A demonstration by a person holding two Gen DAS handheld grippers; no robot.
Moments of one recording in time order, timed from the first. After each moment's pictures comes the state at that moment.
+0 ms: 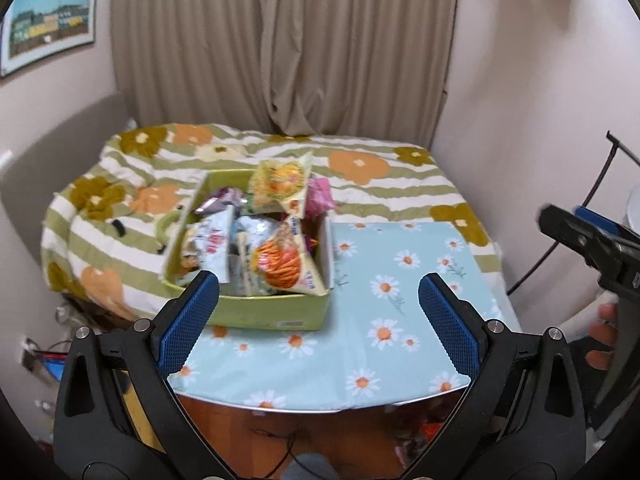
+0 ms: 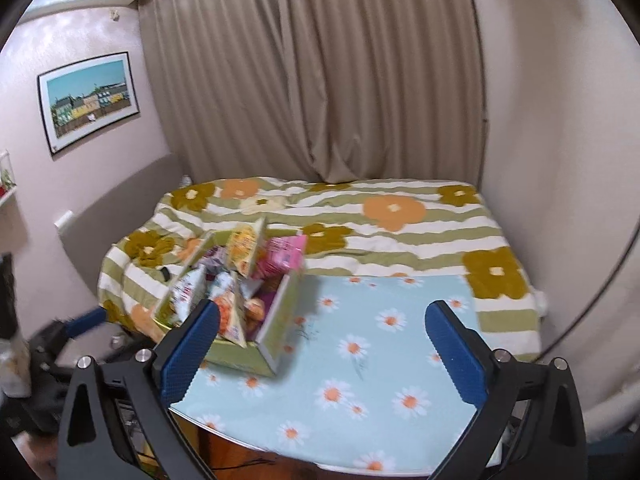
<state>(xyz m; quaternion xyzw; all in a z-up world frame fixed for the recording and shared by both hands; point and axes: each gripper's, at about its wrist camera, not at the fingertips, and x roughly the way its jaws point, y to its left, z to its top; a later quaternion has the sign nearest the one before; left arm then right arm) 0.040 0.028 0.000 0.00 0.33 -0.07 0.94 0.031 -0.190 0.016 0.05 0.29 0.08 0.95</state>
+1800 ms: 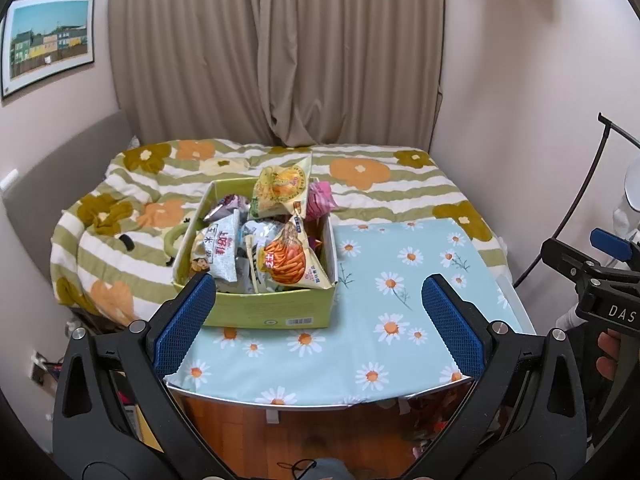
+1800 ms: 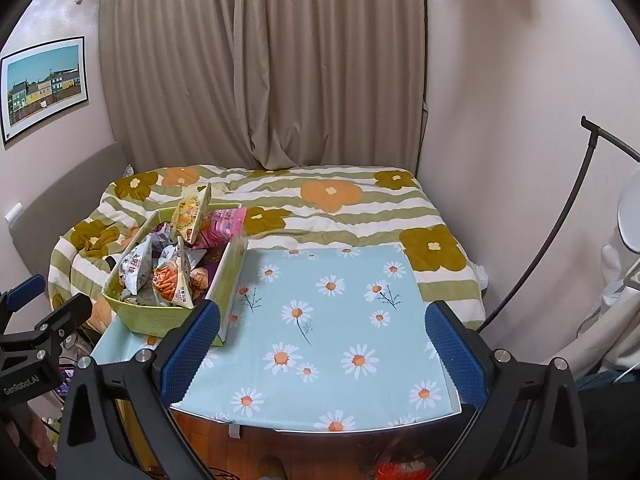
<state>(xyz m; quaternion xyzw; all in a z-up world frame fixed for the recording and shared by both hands) 0.015 0.024 -0.003 0.01 0.30 -0.07 0.95 -0.013 -0.188 -0.008 0.02 0.31 -0.03 0.95</state>
